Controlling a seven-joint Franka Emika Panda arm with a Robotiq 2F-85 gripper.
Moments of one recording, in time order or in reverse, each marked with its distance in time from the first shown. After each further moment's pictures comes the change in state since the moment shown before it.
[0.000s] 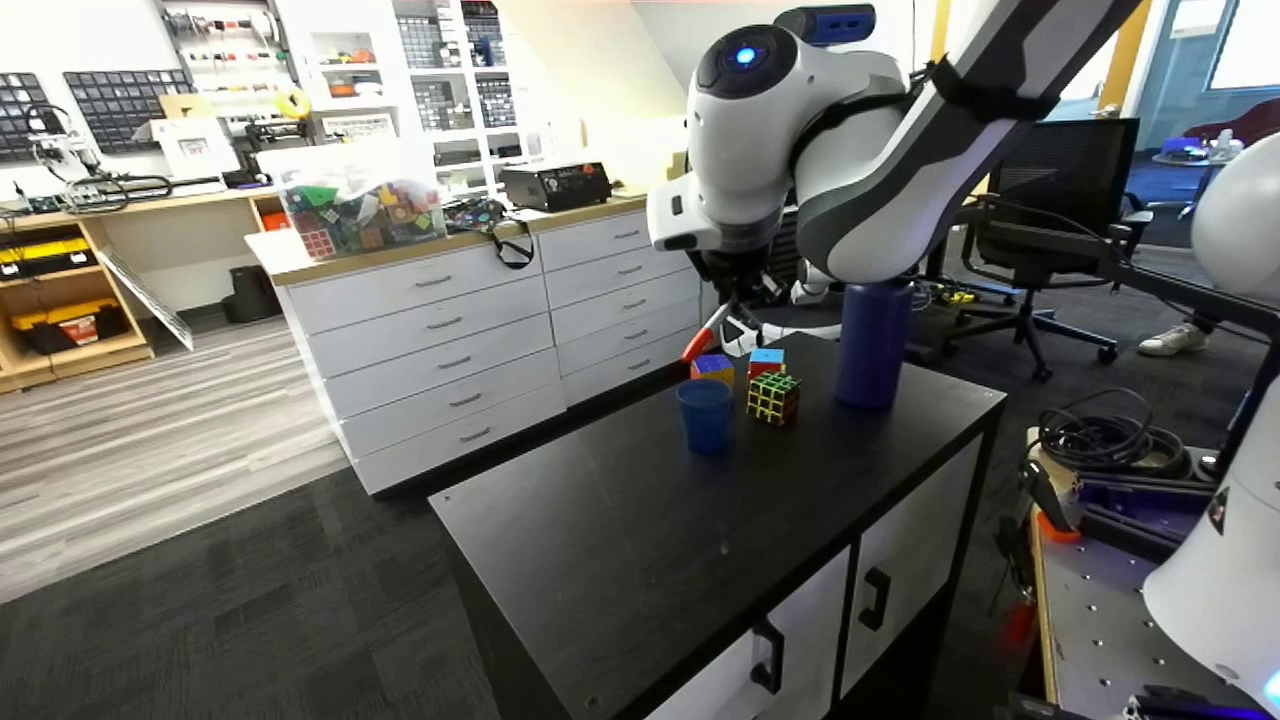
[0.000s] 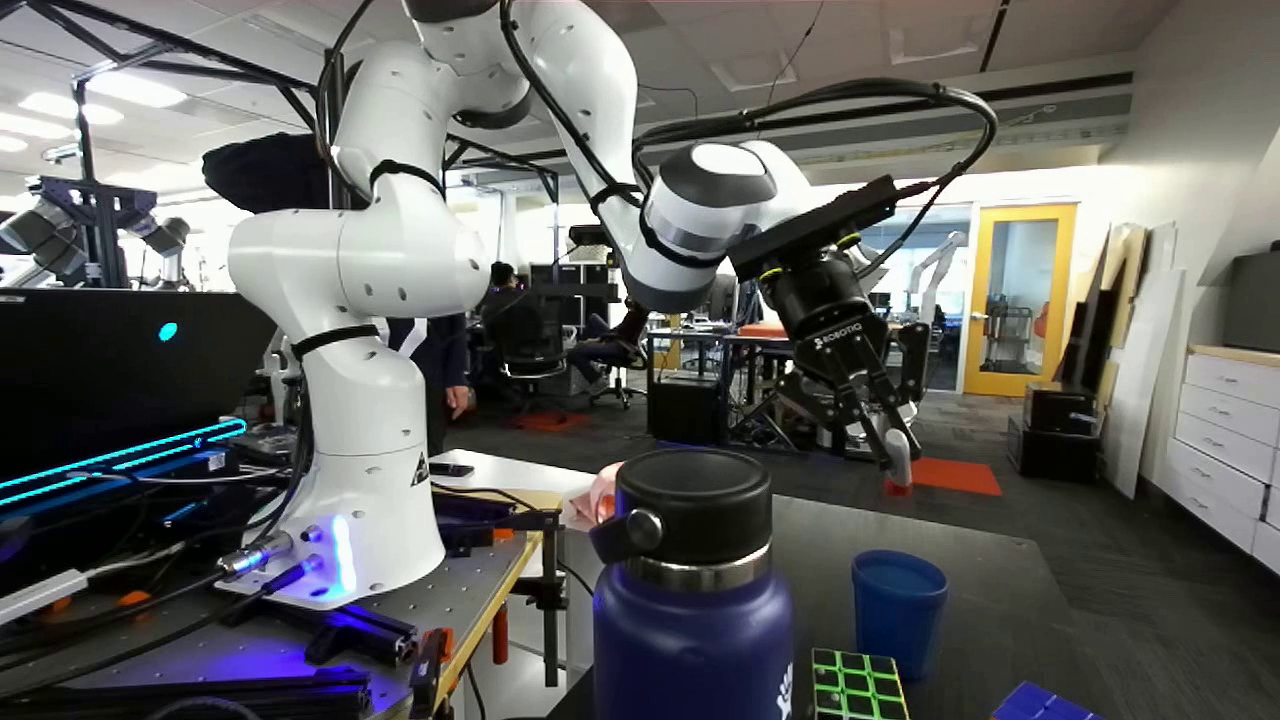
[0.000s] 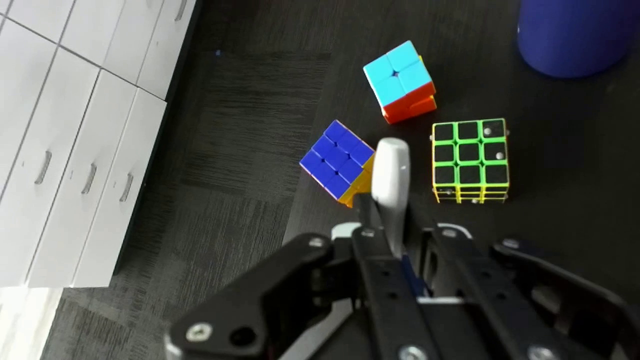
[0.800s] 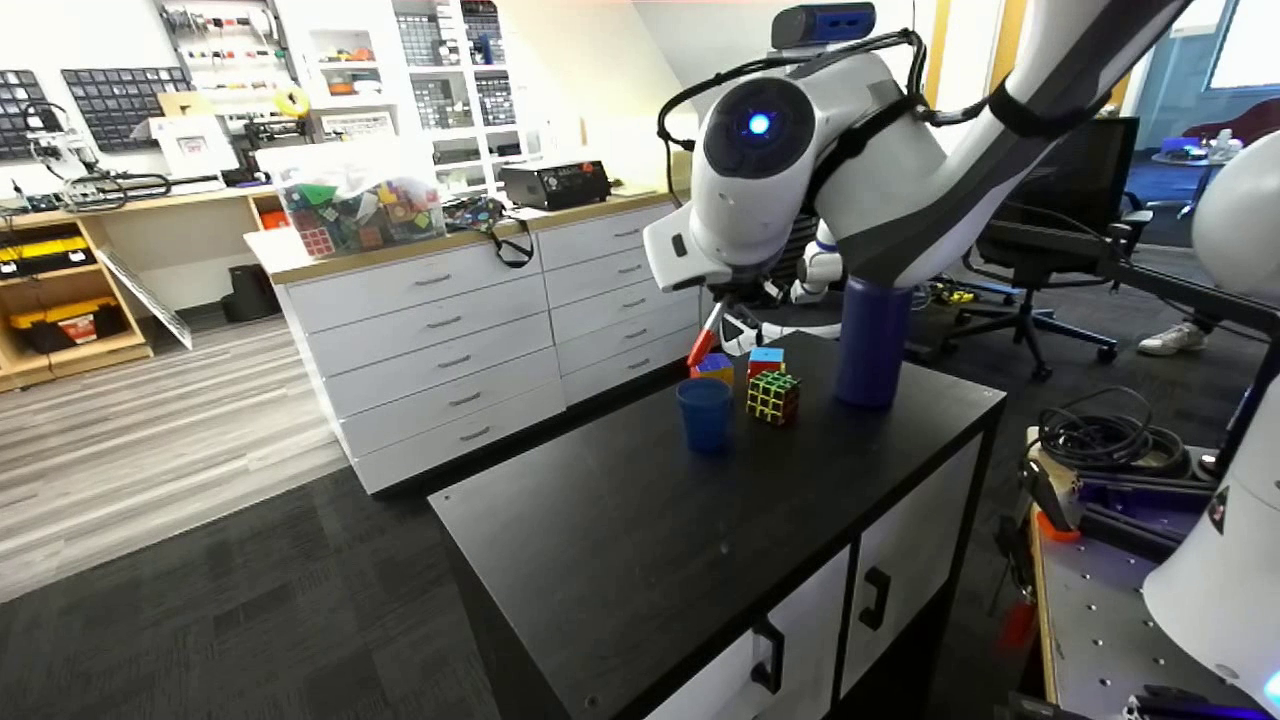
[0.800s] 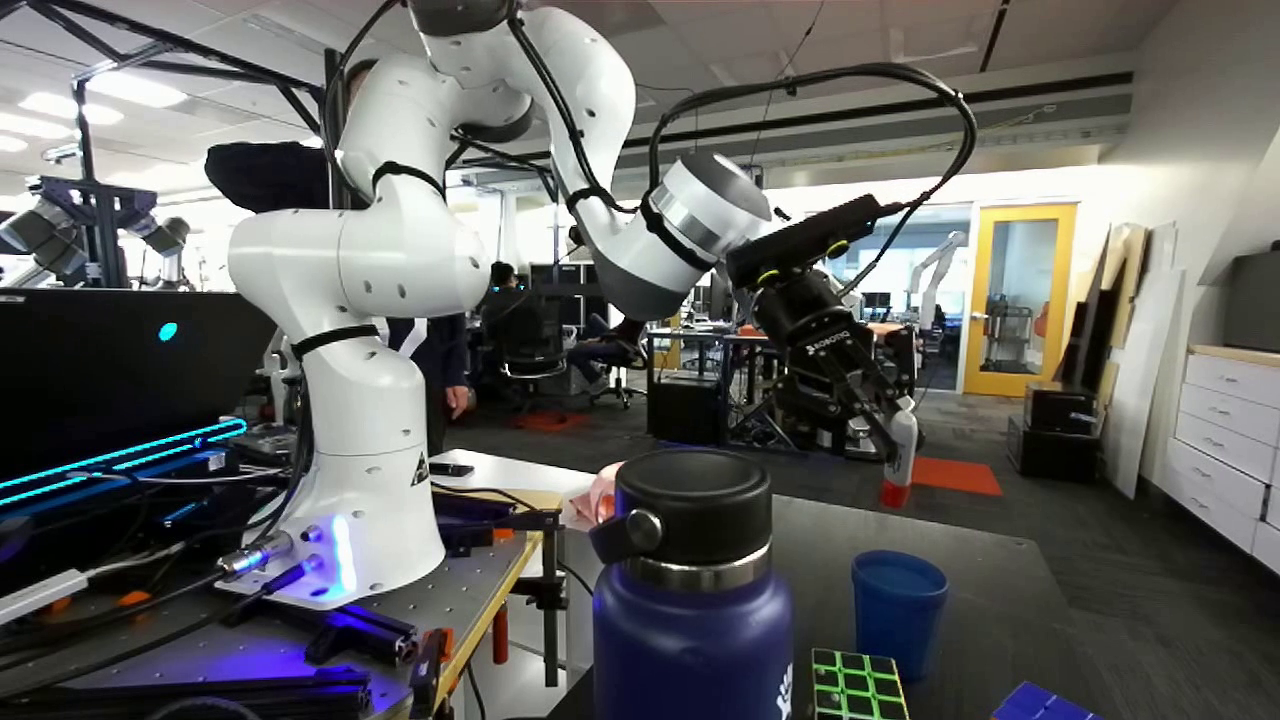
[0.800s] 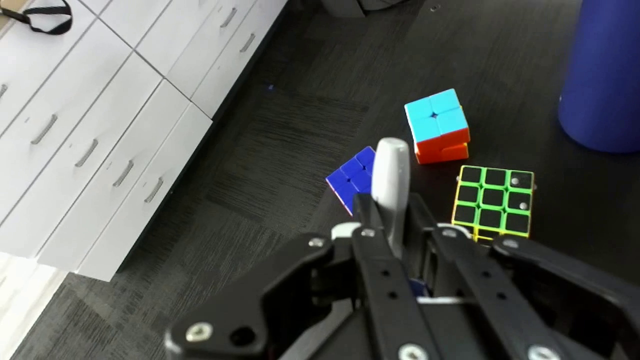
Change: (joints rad) arm 0.002 -0.063 0.038 0.001 -0.437 0.001 0.277
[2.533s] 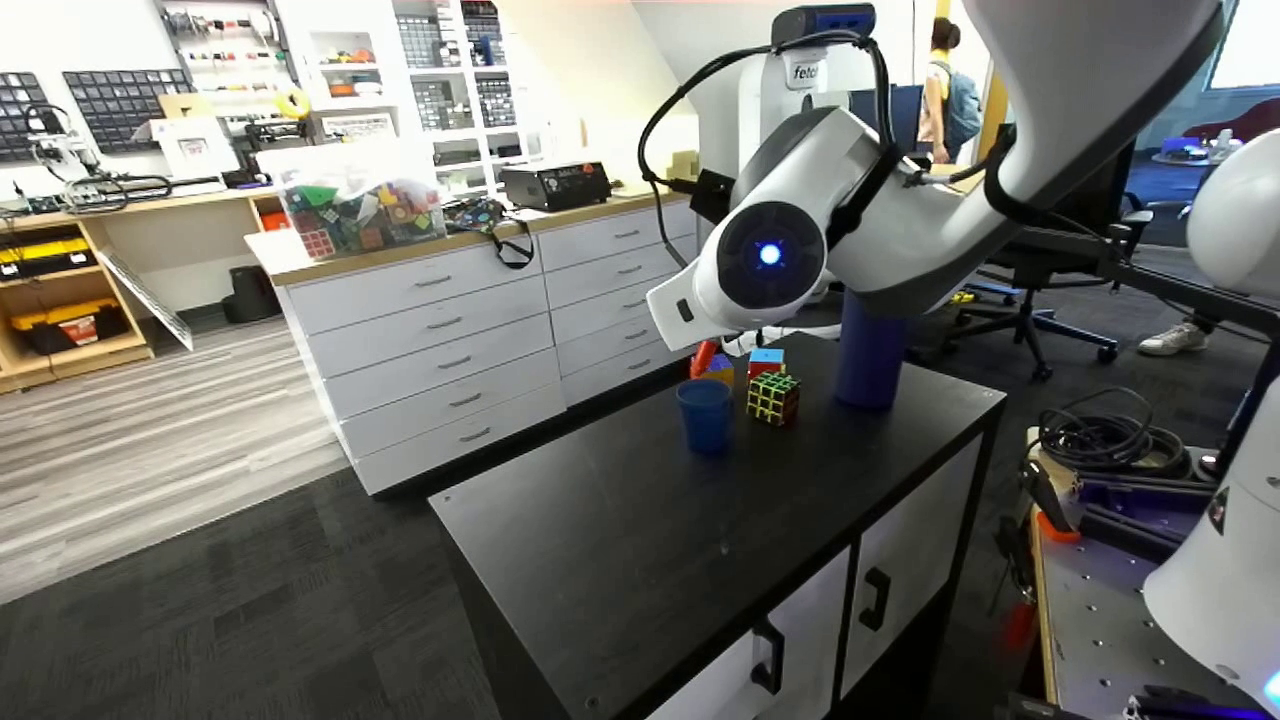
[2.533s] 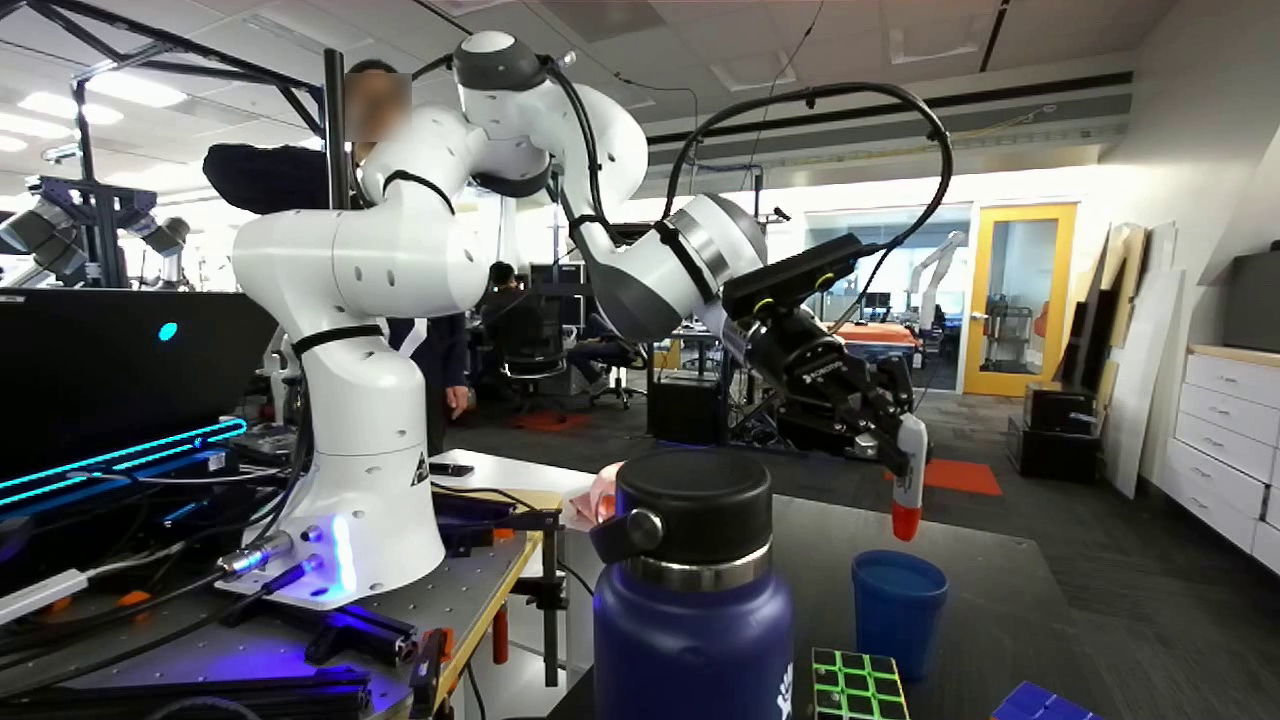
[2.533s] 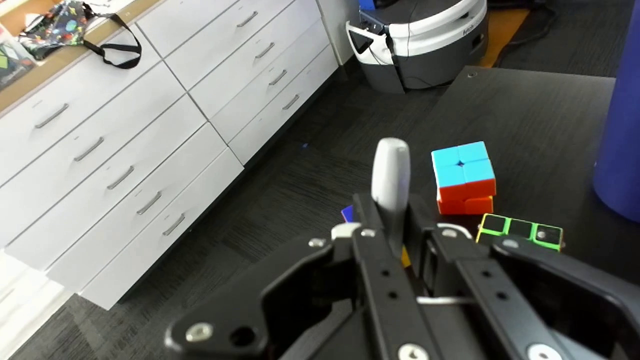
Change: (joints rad) arm -0.102 -0.241 0.173 0.017 -0.204 0.042 0.252
